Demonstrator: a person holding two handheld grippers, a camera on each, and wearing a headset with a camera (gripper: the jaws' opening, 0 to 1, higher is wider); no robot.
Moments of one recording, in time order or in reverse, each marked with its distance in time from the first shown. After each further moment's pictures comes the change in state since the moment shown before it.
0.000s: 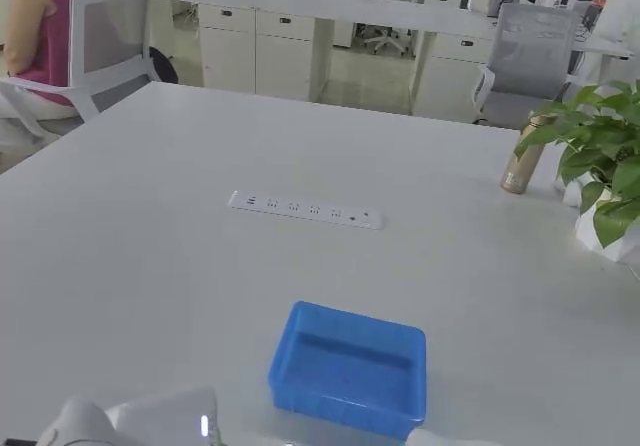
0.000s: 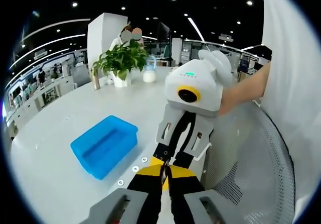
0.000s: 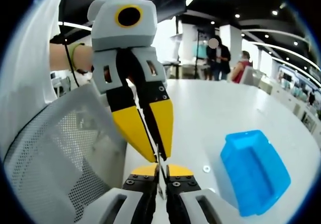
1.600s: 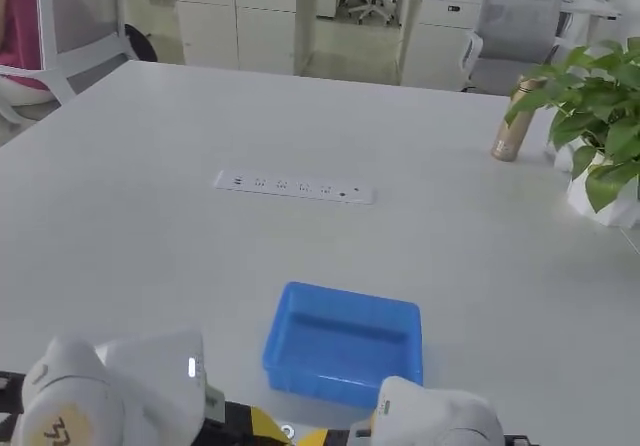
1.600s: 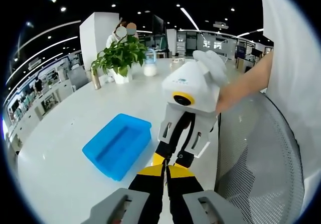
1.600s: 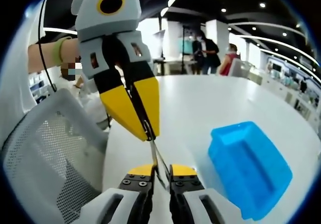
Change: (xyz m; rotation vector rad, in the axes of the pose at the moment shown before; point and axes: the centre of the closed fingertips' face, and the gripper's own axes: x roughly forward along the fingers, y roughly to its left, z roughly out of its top) left arm -0.006 0.039 -0.002 0.083 0.075 0.011; right arm 0.017 -0.037 -0.004 0.107 0.012 -0.077
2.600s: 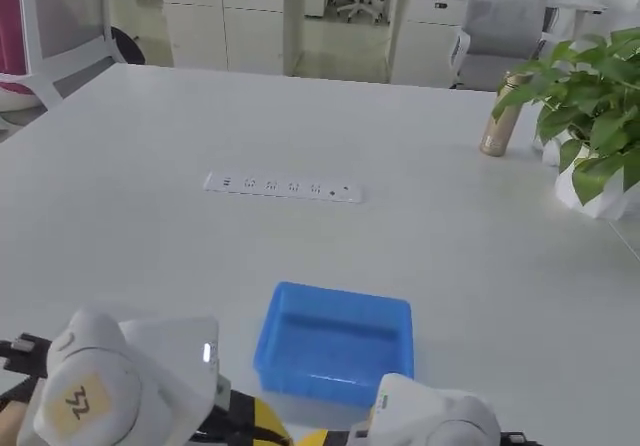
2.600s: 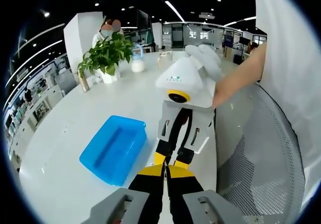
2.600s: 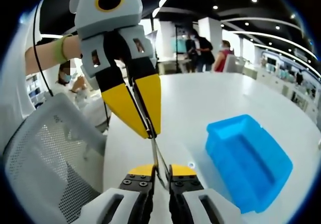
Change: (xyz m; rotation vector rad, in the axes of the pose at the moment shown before) left arm 0.005 0.000 0.003 0.101 0.070 -0.077; right arm -0.003 -0.002 -0.005 0.038 -0.004 -0.025
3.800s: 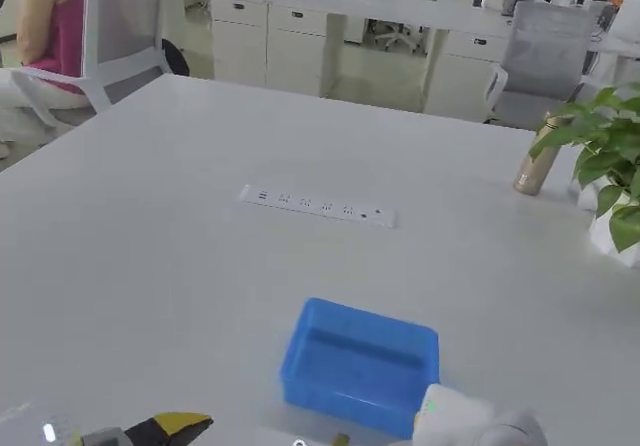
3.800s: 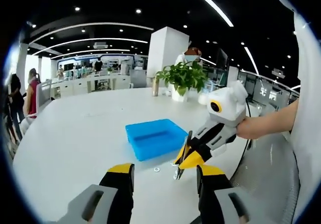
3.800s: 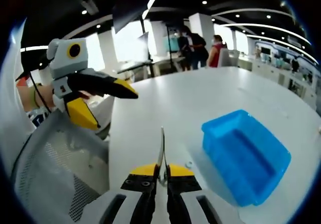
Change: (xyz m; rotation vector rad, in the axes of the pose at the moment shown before) left arm -0.062 -0.006 -0.032 -0.530 -0.345 0.514; right arm -0.013 -0.004 0.009 0.101 -0.011 -0.008
